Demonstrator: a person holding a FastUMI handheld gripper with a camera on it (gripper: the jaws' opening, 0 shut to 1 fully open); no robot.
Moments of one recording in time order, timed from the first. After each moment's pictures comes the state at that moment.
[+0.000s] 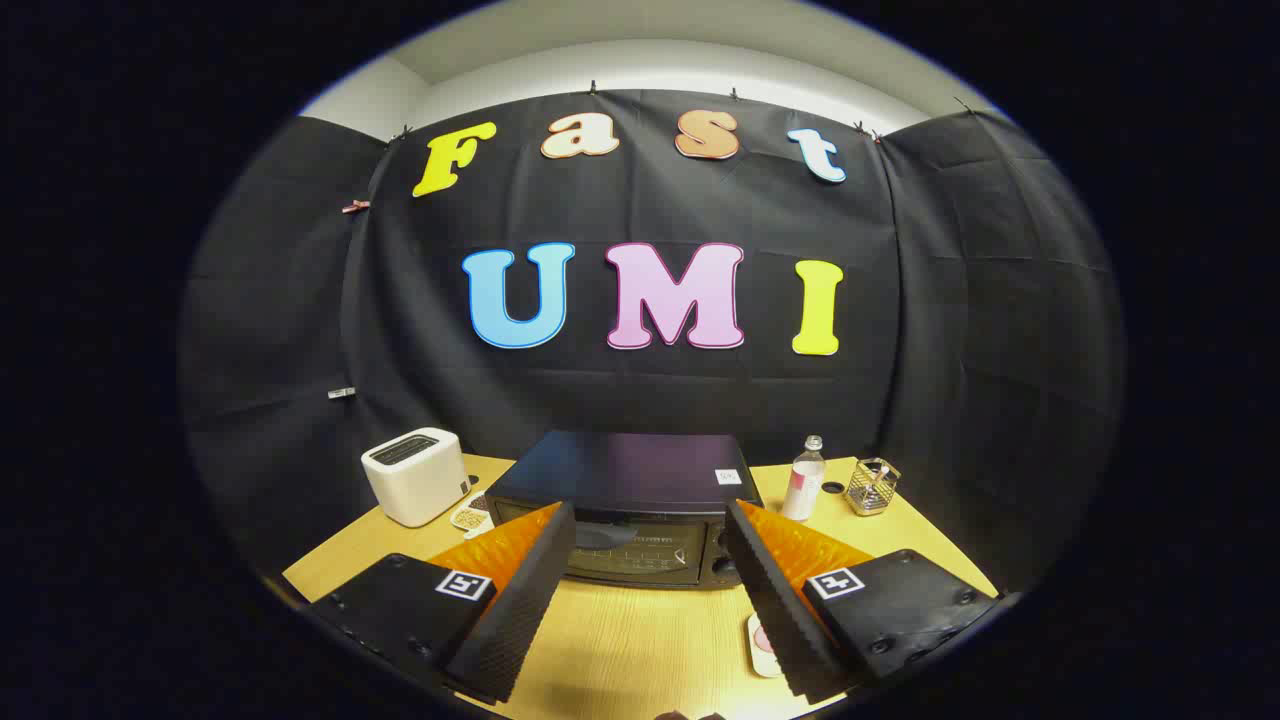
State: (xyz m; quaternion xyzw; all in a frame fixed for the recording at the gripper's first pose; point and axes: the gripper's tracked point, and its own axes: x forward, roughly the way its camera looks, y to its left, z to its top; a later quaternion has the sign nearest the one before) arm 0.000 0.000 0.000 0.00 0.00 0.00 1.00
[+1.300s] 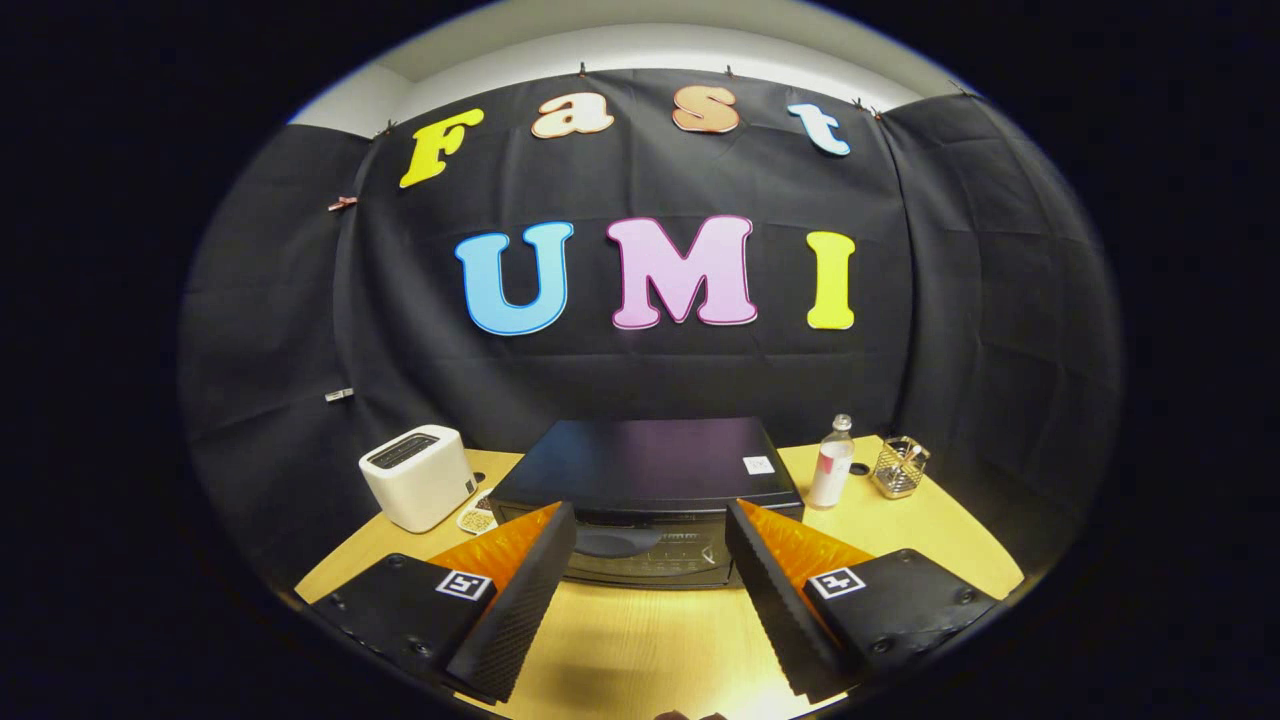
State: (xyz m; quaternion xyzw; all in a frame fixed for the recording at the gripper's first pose) arm 0.056 0.027 -0.023 0.03 0.03 0.00 1.00
